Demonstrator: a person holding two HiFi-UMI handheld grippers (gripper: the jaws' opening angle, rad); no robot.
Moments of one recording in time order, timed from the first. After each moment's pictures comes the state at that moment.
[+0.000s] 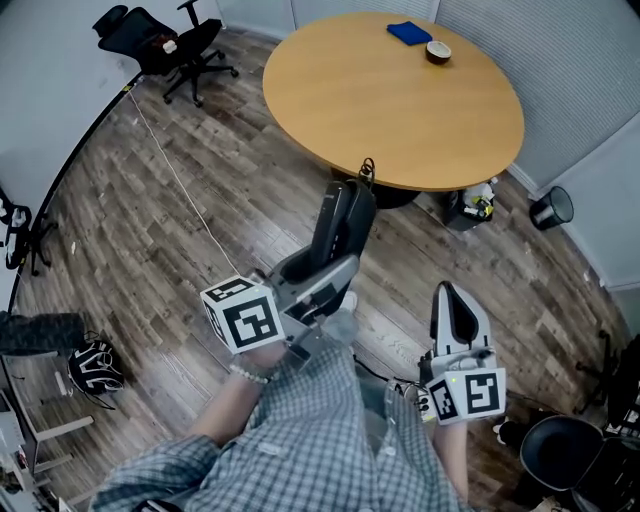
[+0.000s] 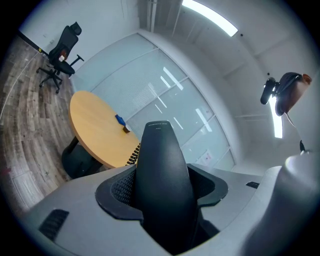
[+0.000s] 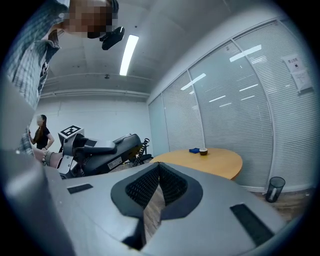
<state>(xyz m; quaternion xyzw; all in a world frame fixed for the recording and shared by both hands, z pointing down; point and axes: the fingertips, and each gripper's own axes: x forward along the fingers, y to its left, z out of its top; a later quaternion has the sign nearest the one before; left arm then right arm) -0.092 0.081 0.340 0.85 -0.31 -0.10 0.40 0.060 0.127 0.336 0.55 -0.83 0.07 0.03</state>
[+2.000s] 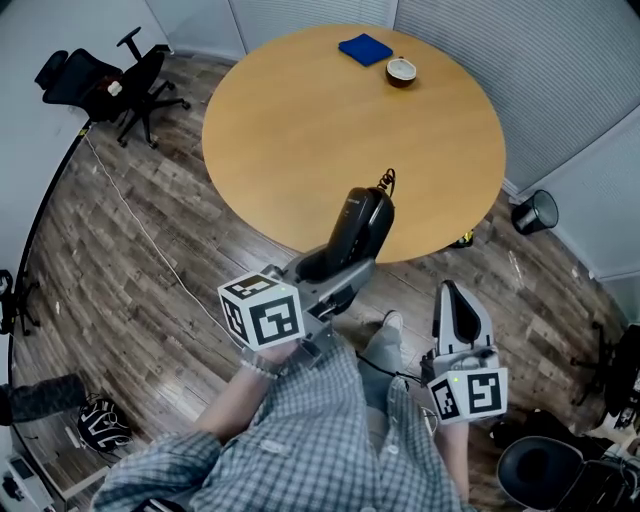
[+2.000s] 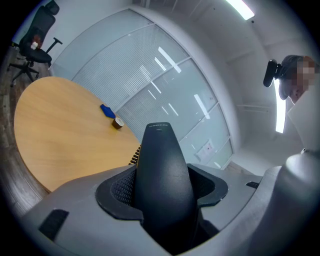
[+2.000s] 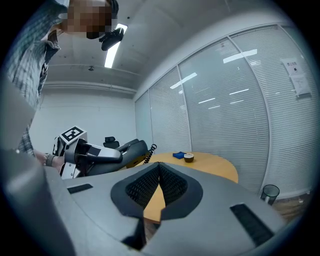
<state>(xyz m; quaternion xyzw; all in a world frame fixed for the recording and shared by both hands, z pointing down) 0.005 -0.144 0.363 0.88 -0.24 -0.04 0.40 0.128 -0.081 0.333 0.61 -0.79 0.07 0.04</state>
